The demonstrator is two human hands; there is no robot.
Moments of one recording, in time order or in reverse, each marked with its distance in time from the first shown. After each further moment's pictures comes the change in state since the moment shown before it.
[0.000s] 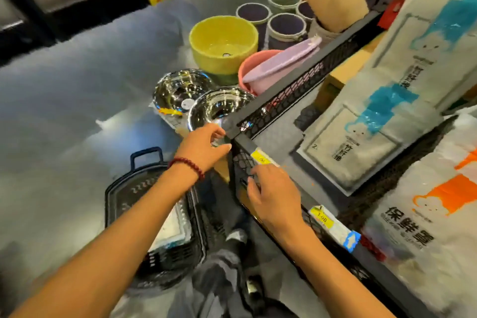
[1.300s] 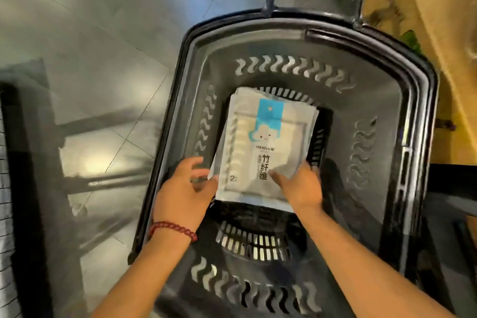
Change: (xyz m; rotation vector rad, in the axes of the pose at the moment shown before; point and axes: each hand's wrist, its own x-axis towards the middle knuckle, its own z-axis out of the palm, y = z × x) left_hand -0.106 -0.628 0.177 -0.351 0.270 -0.918; right_hand 0.064 -0.004 0.708 -0.038 -0.629 0.445
